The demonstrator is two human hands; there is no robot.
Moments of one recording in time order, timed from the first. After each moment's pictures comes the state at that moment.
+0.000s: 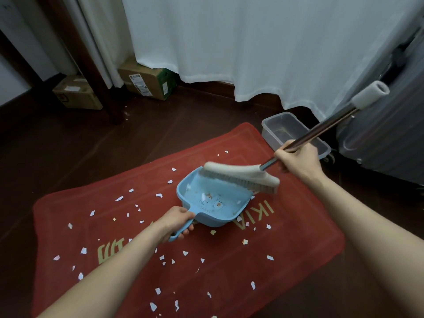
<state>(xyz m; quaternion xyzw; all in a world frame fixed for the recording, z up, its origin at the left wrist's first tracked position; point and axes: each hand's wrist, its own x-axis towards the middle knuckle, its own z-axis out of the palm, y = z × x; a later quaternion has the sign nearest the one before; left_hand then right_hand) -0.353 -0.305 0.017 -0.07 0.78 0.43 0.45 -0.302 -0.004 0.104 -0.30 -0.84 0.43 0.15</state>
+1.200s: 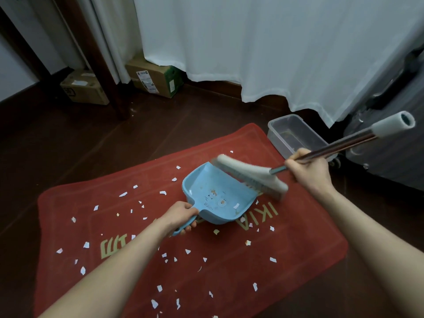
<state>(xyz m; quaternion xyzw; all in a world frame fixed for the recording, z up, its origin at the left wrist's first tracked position) -0.359 -0.307 0.018 -0.04 0.79 0.42 0.44 -0.288 -0.007 0.090 -0.31 -0.84 0.41 0.16</state>
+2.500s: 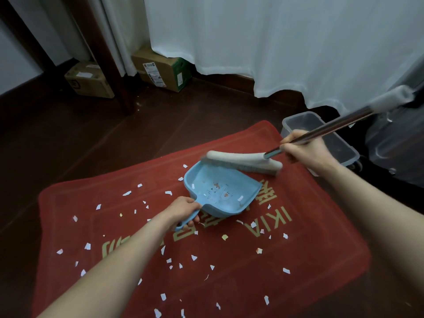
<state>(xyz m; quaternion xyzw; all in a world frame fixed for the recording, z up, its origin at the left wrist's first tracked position) -0.393 -0.308 0.006 -0.07 0.78 0.44 0.44 -0.365 0.000 0.080 -0.21 -0.86 0.46 0.09</state>
